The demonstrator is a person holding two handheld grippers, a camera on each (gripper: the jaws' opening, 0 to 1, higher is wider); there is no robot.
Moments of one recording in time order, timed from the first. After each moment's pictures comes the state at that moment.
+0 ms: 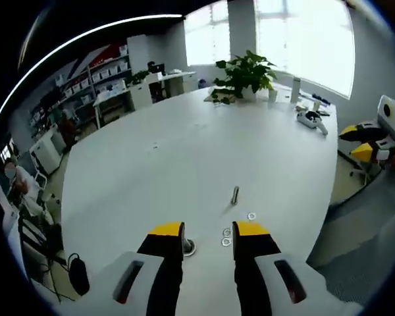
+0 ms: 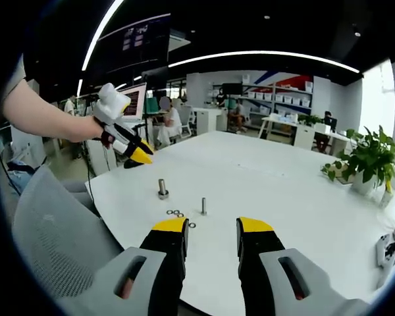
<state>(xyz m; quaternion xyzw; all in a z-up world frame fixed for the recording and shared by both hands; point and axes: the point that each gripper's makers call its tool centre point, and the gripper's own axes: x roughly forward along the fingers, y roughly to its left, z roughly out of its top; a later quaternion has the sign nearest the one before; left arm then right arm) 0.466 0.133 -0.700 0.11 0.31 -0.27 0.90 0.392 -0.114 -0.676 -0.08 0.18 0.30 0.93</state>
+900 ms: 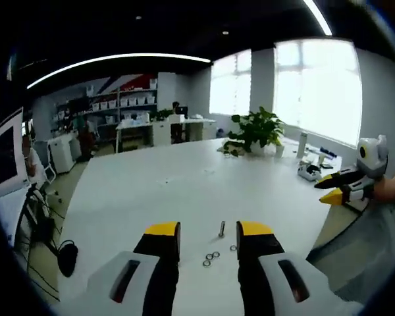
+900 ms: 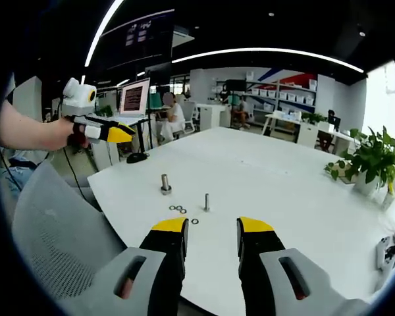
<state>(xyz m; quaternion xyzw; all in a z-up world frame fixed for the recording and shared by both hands) 0.411 0.137 -0.641 0.02 0.16 -0.22 0.96 0.389 -0.107 -0.682 -0.10 0.20 0.32 0.92</state>
